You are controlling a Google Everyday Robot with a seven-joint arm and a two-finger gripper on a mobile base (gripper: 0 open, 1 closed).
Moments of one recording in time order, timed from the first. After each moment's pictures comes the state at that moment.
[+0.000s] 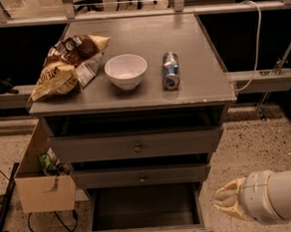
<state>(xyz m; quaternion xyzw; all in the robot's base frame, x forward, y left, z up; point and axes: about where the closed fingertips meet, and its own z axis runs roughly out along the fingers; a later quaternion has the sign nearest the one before) 0.344 -0.166 0.716 -0.53 0.79 0.11 0.28</state>
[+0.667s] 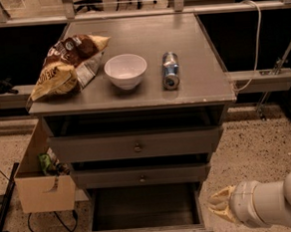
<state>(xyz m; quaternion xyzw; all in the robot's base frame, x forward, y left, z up) 0.363 -0.173 0.640 -0.51 0.80 0.11 0.29</state>
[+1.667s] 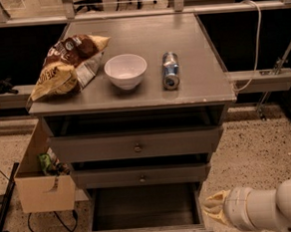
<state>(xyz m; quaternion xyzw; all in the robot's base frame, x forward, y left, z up) 0.368 -0.164 0.609 -0.51 0.79 0.12 0.31</state>
